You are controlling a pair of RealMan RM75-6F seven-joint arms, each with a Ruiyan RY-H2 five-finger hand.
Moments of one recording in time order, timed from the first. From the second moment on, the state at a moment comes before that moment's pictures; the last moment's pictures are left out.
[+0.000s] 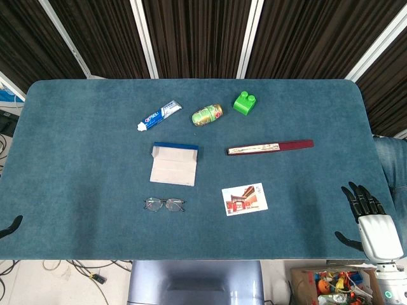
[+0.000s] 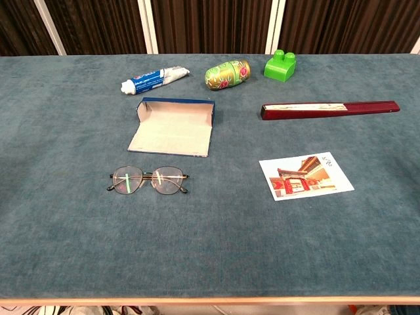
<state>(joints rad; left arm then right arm) -0.01 -1.03 -0.08 -1.75 1.40 1.53 -0.02 0.06 -1.15 0.04 -1.55 -1.61 1.55 0.00</state>
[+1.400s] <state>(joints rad) -0.17 -1.03 -0.10 -1.86 1.45 1.32 0.12 0.07 -1.14 0.03 -1.58 -1.59 1.52 0.02</state>
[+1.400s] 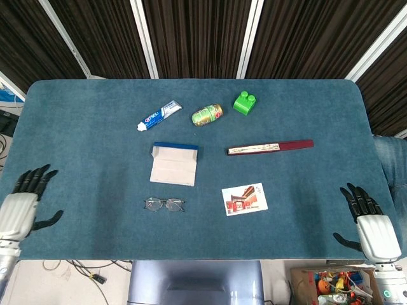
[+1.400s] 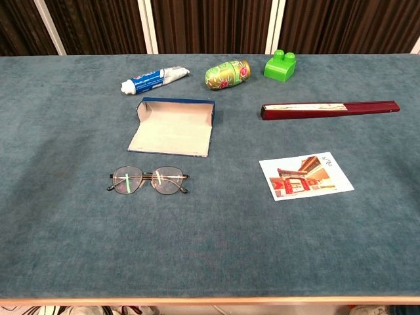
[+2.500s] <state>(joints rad) -0.75 -1.55 -0.21 -1.89 0.65 1.16 0.79 0.06 -1.13 0.03 -1.59 -1.57 1.51 0.04</state>
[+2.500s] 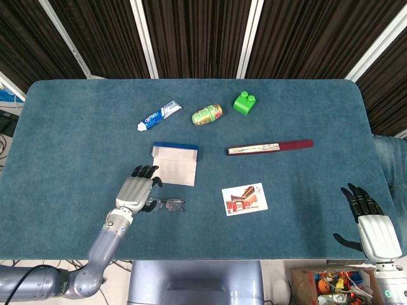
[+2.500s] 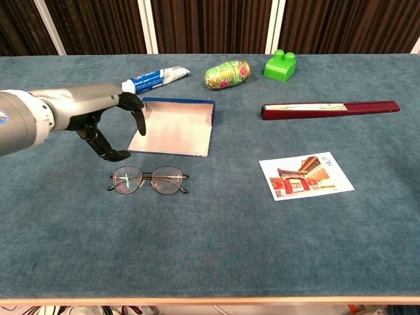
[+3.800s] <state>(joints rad) -0.82 -1.72 -0.16 -1.69 0.60 1.18 0.79 0.07 -1.13 0.03 -1.59 -1.56 1.49 0.06</state>
